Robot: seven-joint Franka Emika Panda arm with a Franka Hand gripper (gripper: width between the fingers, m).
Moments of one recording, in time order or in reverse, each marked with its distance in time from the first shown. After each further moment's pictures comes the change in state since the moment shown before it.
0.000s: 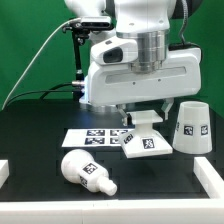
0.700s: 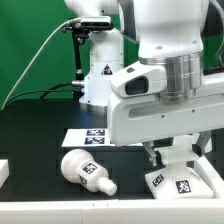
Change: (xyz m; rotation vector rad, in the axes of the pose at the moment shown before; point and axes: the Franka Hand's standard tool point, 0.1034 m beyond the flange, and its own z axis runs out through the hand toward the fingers) arm 0.106 -0.015 0.016 0.046 0.074 0.033
